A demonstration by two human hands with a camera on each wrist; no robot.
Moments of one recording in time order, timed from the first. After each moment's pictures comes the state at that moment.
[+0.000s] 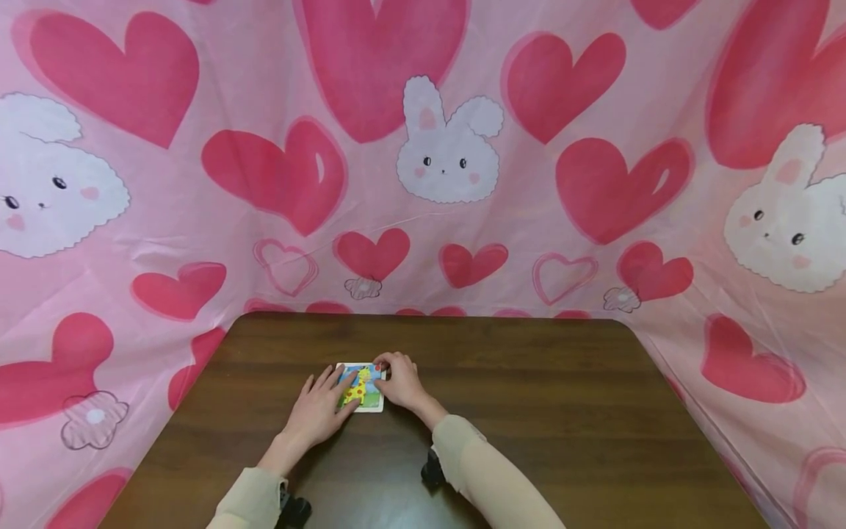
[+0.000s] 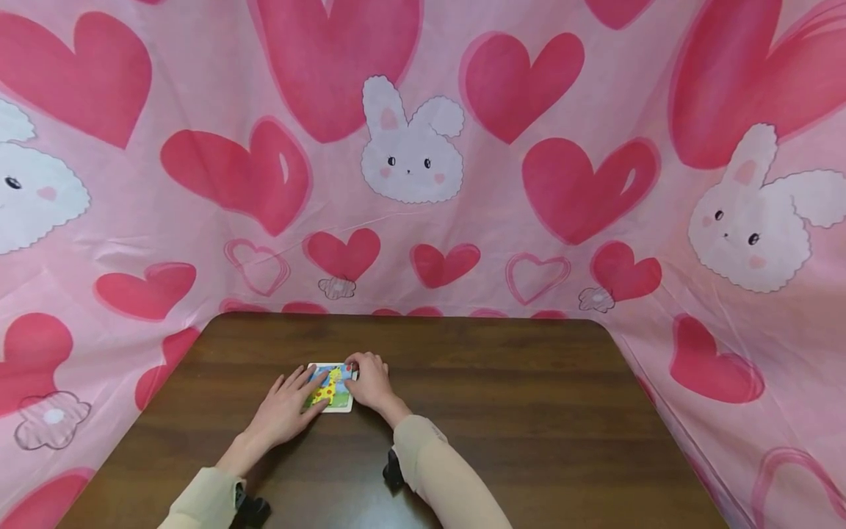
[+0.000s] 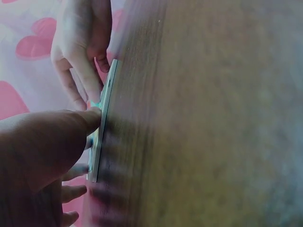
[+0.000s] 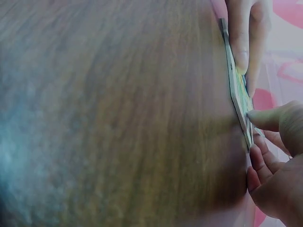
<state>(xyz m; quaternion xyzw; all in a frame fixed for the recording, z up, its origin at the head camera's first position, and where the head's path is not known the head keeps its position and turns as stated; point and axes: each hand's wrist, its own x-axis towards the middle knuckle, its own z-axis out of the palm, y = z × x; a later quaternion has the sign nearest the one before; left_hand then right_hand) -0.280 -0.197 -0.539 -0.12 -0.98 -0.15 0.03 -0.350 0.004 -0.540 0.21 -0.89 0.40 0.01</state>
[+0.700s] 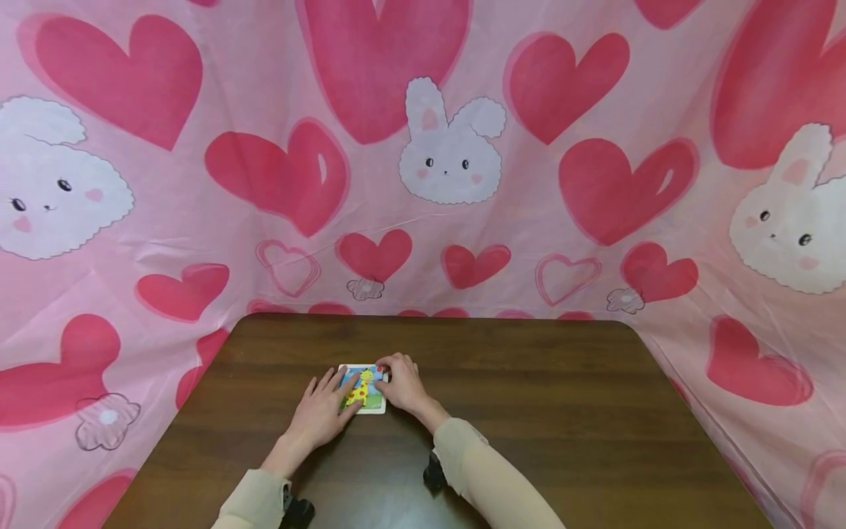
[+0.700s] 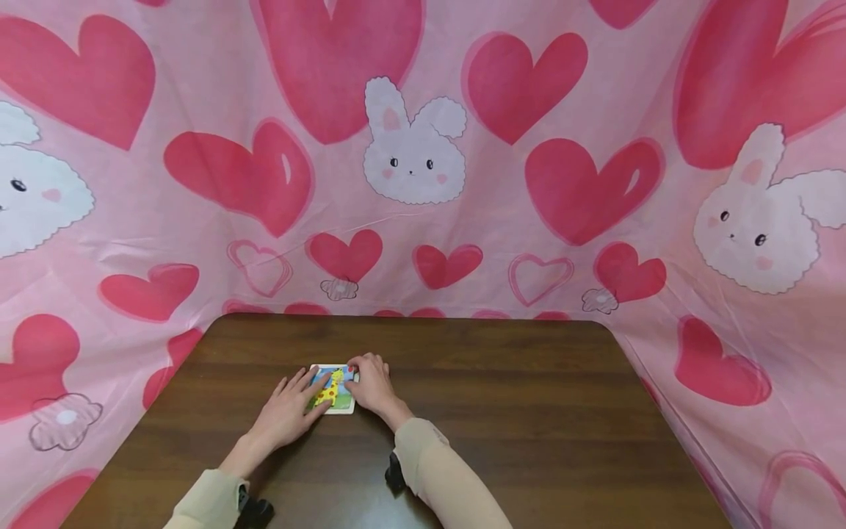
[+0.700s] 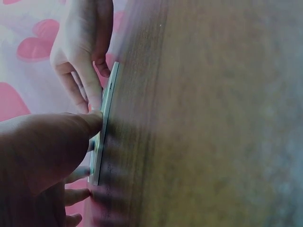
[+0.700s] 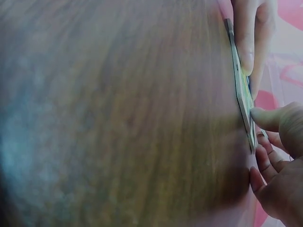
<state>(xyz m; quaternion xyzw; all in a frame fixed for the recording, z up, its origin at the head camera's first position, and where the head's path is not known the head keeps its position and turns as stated) -0.284 -0.199 -0.551 -0.13 -0.98 -0.17 0.06 -0.348 0.003 -0.541 0.21 -0.90 0.37 0.01</state>
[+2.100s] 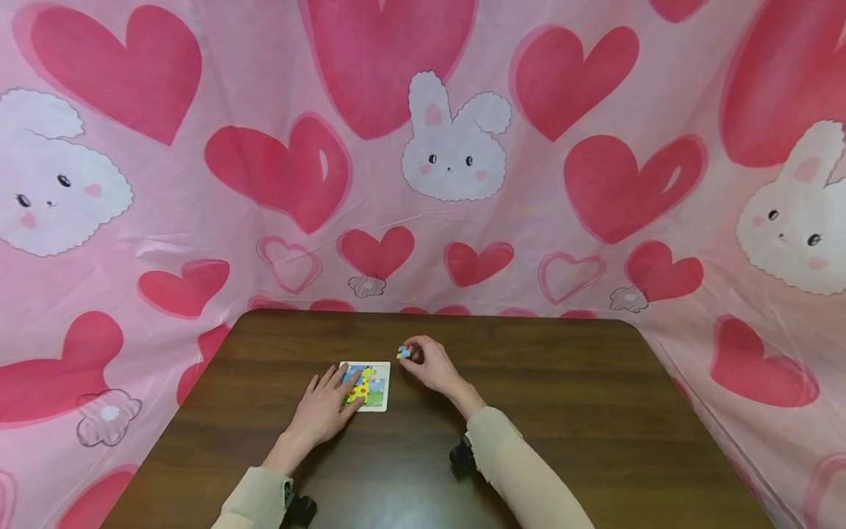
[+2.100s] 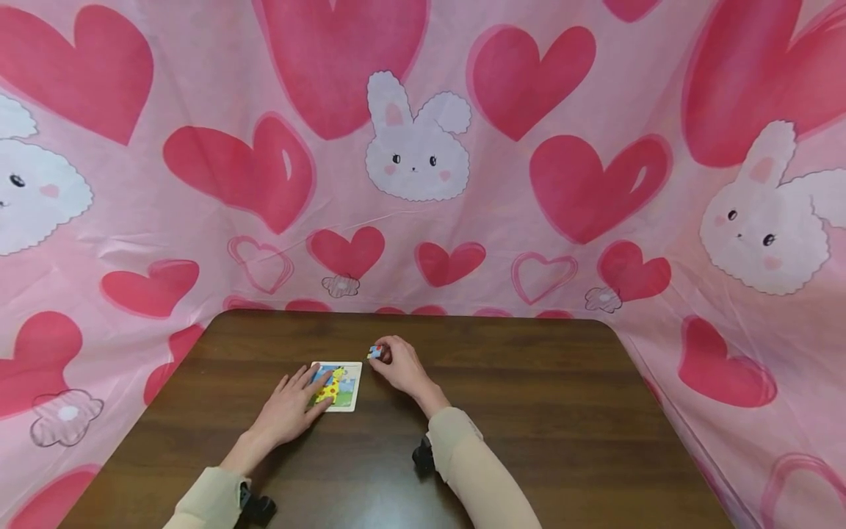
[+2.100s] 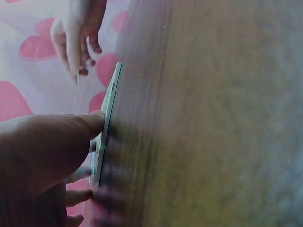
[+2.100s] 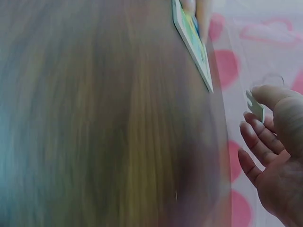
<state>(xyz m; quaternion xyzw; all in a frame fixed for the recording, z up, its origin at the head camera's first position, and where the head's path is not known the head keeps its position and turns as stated) -0.282 -0.197 -0.539 -0.12 -0.98 -0.15 0.01 -0.372 0.061 -0.523 0.26 -0.86 0.44 0.06</state>
